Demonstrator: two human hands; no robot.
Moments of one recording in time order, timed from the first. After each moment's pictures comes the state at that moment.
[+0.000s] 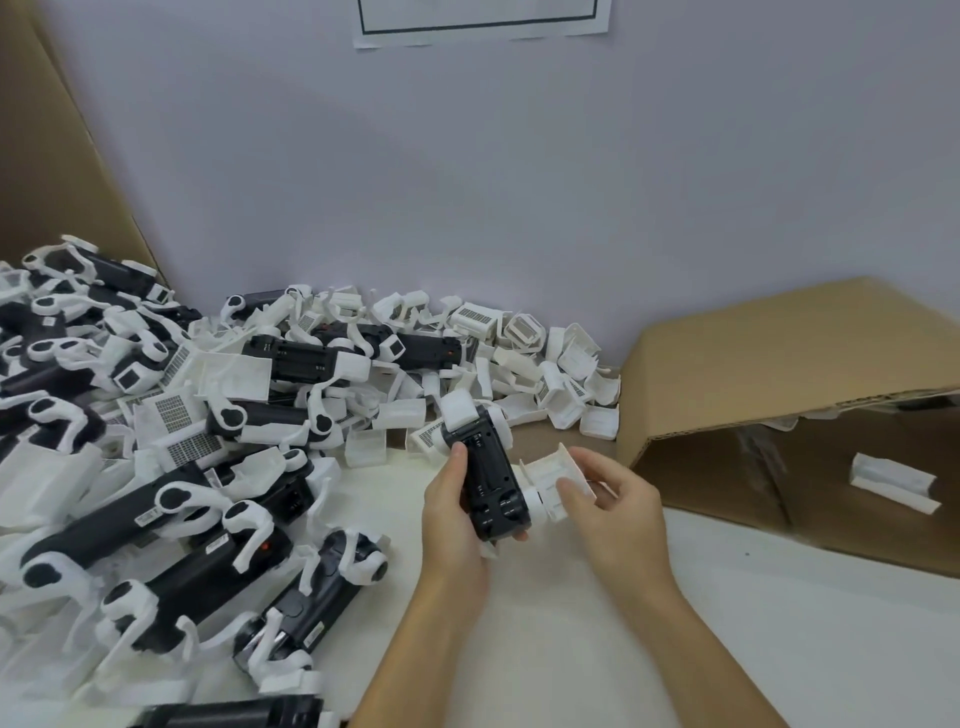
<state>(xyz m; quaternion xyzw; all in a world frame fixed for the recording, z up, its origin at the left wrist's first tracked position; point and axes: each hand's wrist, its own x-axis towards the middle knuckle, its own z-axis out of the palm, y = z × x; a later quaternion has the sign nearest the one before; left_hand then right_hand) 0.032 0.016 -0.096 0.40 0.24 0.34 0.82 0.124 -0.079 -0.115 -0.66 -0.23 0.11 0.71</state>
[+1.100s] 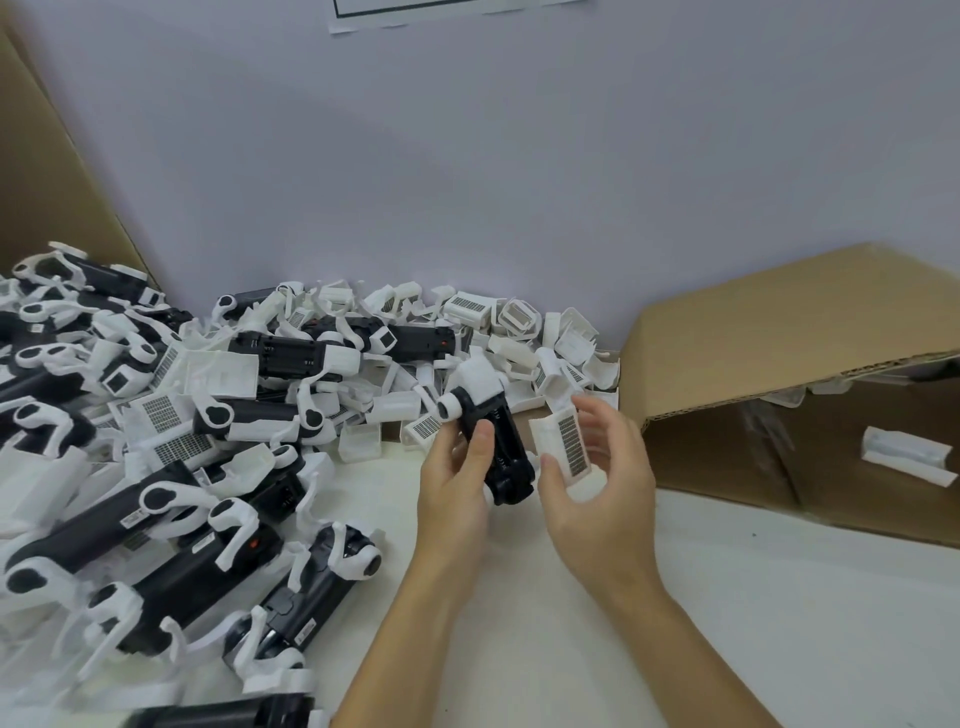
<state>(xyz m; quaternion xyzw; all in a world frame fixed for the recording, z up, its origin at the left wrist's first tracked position) 0.039 0.024 -0.103 0.57 0.20 0.37 0.70 0.111 -0.069 -0.115 -0.66 -0.34 -0.13 0.66</state>
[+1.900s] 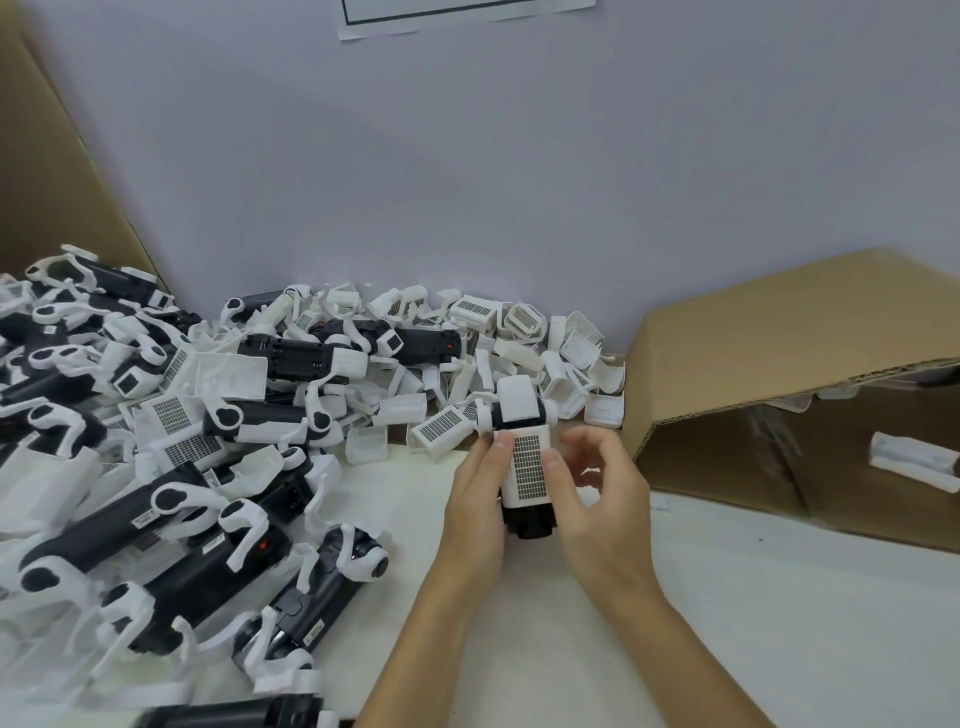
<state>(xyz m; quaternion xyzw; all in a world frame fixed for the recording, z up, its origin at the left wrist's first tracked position) 0.039 0.015 -0.102 0.56 0.16 0.32 0.74 0.107 -0.067 -0.115 -0.65 -0.32 -0.03 0.69</state>
